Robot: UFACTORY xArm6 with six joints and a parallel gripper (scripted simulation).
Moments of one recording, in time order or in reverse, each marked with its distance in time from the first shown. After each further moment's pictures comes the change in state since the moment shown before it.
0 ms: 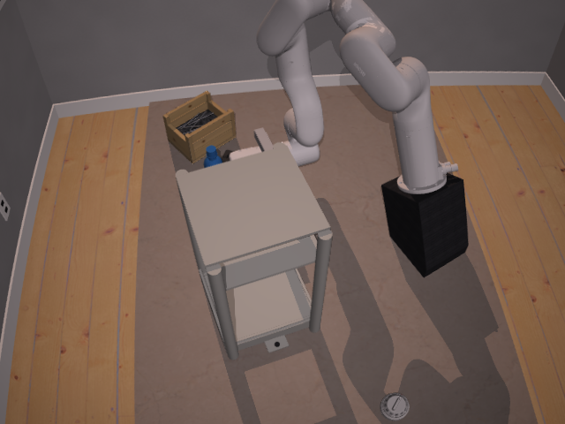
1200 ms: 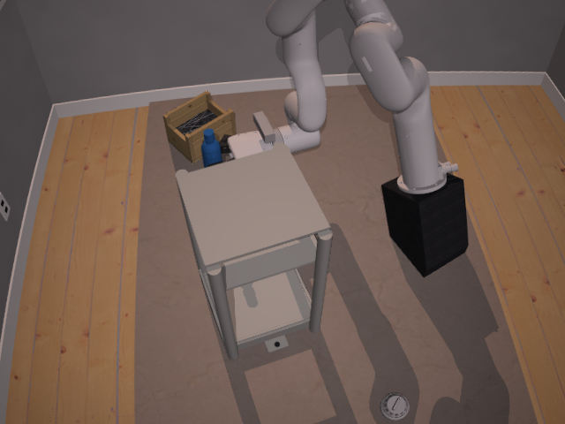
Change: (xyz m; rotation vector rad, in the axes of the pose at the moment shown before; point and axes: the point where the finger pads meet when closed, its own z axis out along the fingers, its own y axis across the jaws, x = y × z) arm 0.058 0.000 0.000 0.000 0.001 0.000
